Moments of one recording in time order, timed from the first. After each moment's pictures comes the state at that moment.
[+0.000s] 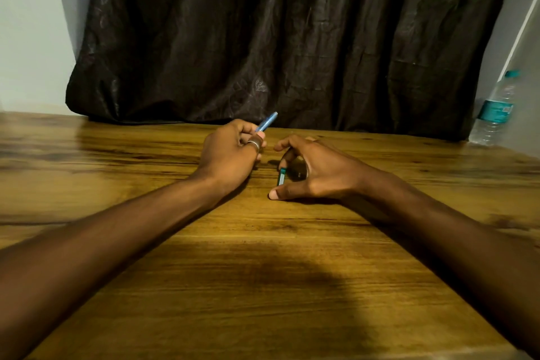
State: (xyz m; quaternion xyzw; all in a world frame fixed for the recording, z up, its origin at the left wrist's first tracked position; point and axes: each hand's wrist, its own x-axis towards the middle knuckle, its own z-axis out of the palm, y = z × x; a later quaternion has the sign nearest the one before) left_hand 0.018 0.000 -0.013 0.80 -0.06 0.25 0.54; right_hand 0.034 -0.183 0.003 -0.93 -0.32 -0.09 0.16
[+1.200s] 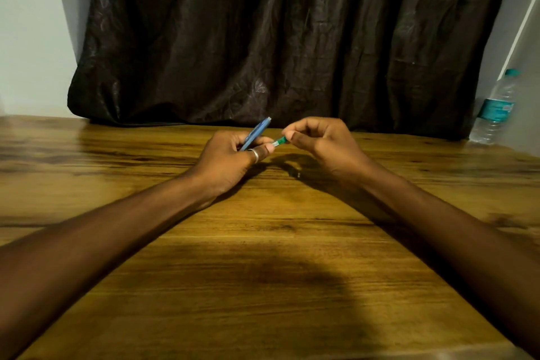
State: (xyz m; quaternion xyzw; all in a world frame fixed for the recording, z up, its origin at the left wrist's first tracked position) left_hand 0.008 0.008 -0.012 0.77 -0.13 0.14 0.61; right_hand 0.039 -0.179 0.004 -0.78 -0.23 -0.16 0.56
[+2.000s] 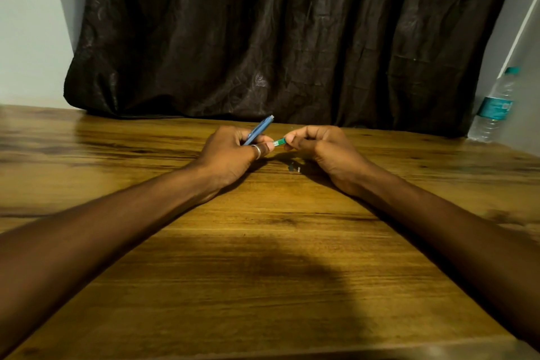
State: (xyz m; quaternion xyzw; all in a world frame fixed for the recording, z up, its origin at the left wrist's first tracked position) left_hand 0.017 0.006 -0.016 0.80 -0.08 0.15 0.58; right_hand 0.061 -0.183 -0.014 -0.76 -0.20 -0.05 0.62
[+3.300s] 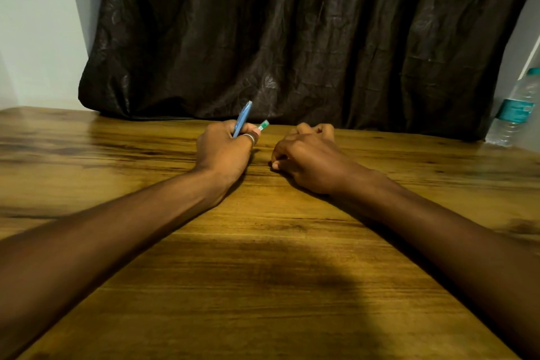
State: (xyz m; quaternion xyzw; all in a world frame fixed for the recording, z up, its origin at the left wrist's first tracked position) left_hand 0.020 0.010 -0.014 0.77 0.04 0.29 0.57; right_hand 0.054 -0.156 -0.007 -0.89 -0.36 -0.26 0.00
